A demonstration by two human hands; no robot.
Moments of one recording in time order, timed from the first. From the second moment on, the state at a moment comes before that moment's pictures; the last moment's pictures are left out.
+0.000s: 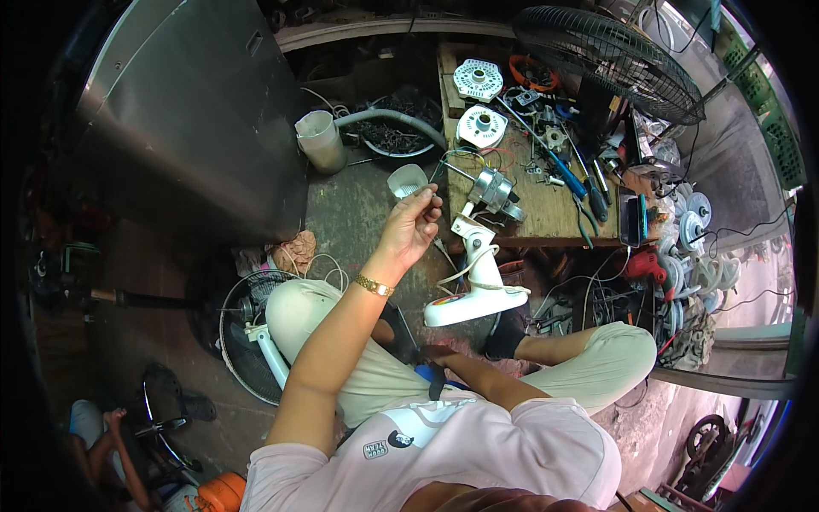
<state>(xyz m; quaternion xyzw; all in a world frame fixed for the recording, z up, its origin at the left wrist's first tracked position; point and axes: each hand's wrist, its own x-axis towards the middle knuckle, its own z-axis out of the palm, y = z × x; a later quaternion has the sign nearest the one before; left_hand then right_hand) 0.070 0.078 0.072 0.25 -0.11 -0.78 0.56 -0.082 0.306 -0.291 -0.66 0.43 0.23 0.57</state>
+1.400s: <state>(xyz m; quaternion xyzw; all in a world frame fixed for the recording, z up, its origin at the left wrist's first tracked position) 0.037 0.079 0.046 0.16 0.01 -0.79 0.59 -0.196 0.190 0.240 -0.68 0.42 -0.59 0.11</state>
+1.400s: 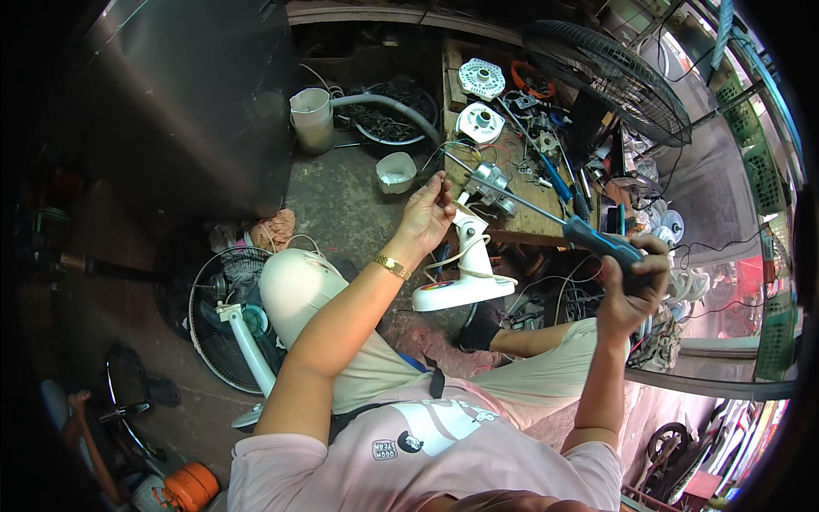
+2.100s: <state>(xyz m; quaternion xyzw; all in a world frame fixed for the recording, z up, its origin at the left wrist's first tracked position) 0.032 0.087 0.048 0.12 0.05 -0.81 0.57 -0.184 0.183 0.188 -0.61 0.47 -0.62 0.17</state>
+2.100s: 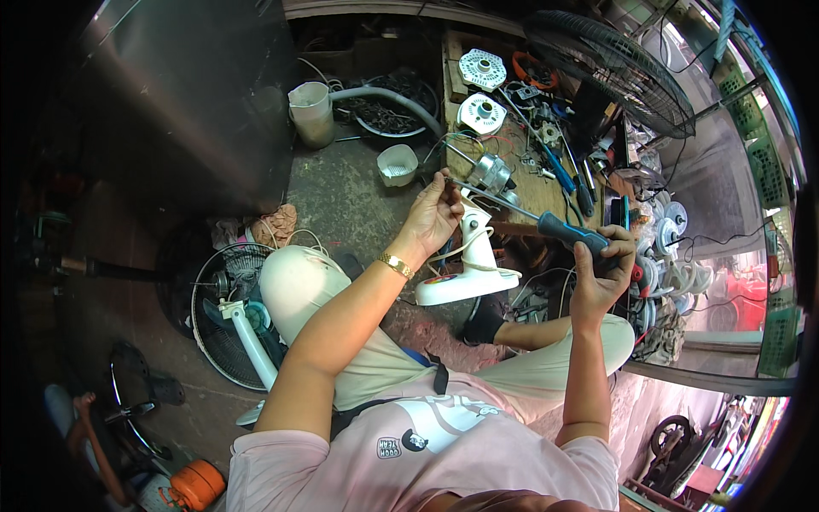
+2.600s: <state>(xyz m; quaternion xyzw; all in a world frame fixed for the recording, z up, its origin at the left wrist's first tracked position) 0.034 0.083 0.053 0.19 -0.07 -0.73 0.65 -0.196 0.142 0.191 -0.45 0.52 -0.63 0.35</state>
